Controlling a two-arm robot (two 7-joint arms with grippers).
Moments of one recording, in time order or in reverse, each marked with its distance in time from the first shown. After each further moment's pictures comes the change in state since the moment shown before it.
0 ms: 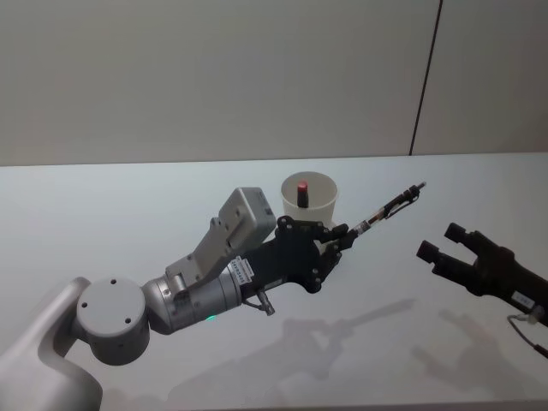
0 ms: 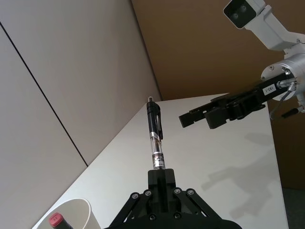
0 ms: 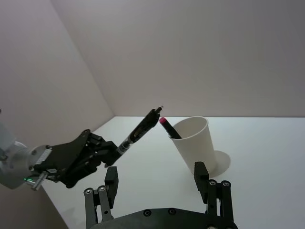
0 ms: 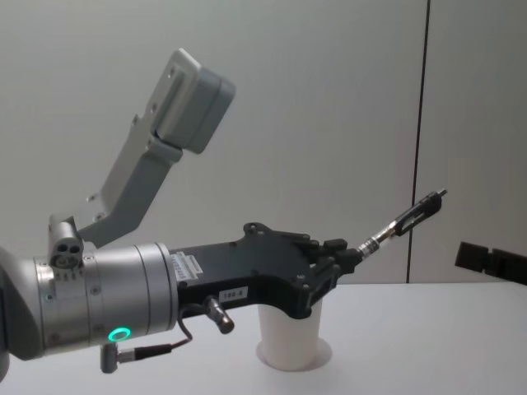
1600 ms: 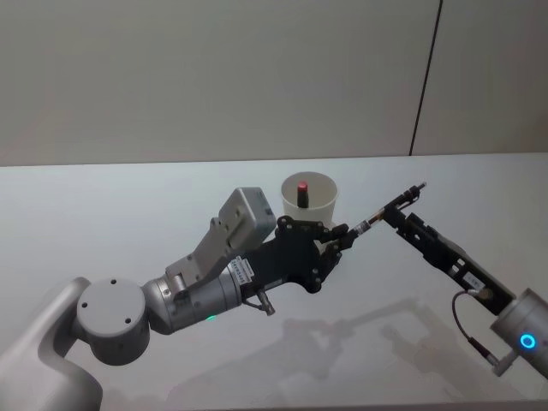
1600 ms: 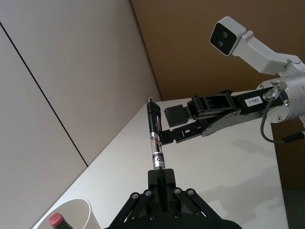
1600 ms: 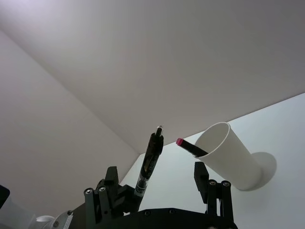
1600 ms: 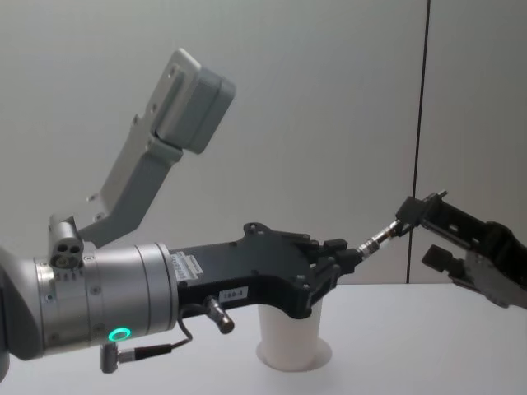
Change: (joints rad) left arm 0.000 0.000 0.000 0.000 0.000 0.000 0.000; right arm 0.011 -0.106 -0.100 0.020 0.331 0.059 -0.209
